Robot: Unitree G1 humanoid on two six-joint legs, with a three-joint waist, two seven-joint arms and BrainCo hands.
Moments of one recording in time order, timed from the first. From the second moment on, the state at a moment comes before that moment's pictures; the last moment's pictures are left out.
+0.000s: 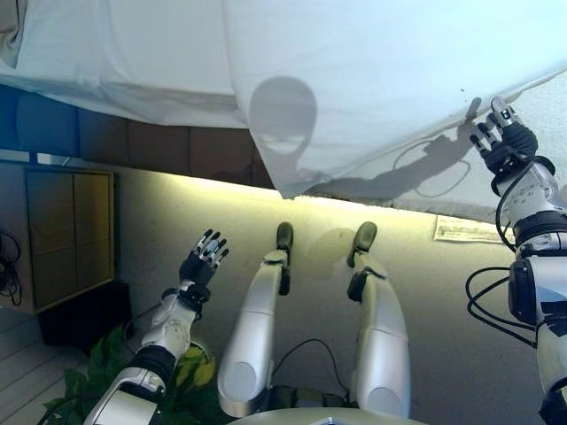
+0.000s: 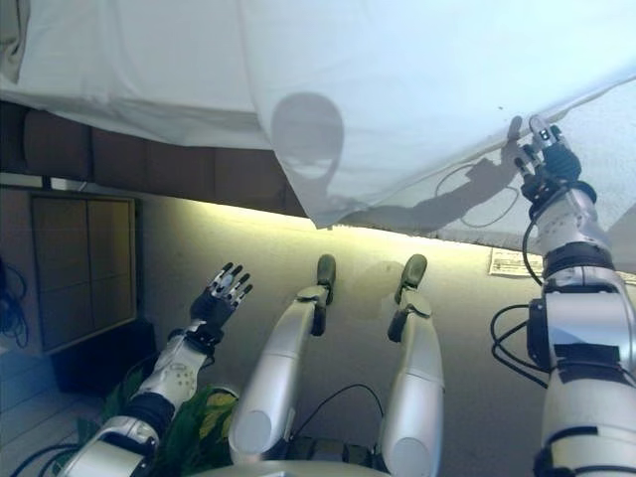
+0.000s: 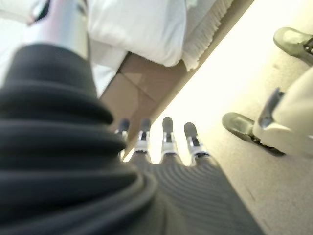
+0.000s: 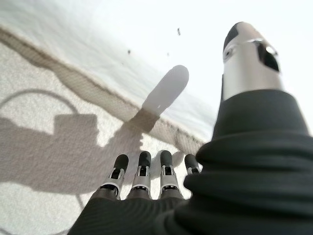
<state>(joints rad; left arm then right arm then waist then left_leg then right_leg) -0.21 0.37 -0.28 0.73 -1.10 -0.22 -0.31 -1.05 -0.73 0.06 1.25 0.97 0.05 0.12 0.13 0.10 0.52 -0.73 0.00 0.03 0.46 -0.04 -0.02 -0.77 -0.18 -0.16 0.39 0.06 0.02</state>
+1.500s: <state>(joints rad) -0.12 0.37 -0.28 0.64 -1.13 -0.23 -0.36 -1.20 -0.83 0.21 1.17 0.92 0.06 0.23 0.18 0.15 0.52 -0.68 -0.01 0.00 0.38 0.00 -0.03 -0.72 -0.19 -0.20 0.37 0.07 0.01</state>
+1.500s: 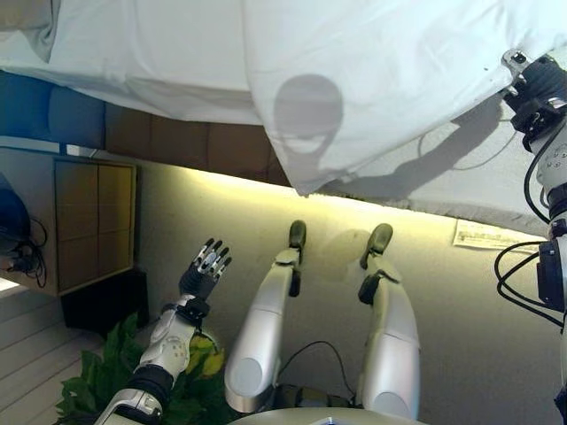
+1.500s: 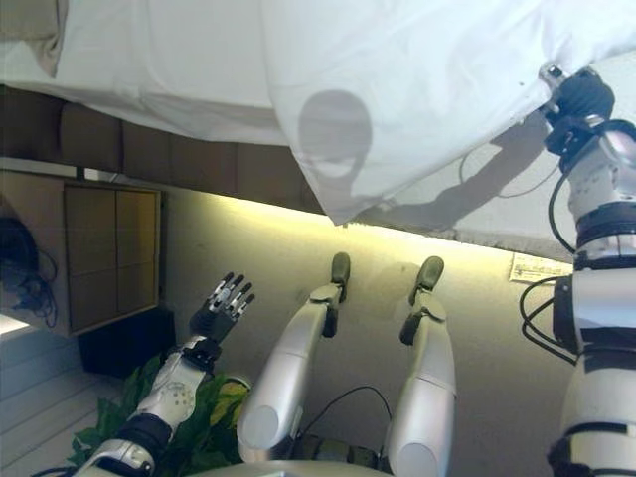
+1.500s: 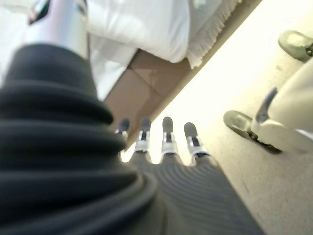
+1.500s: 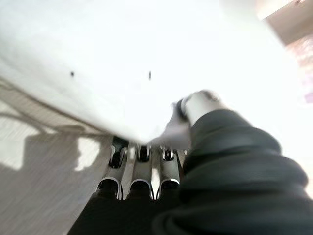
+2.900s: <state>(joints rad) -0.49 0.15 -0.21 0.93 -1.73 0.12 -0.16 -1.03 -0.38 0.25 1.01 1.02 0.06 0.25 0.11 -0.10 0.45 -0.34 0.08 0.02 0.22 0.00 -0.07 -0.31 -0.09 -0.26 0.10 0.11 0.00</state>
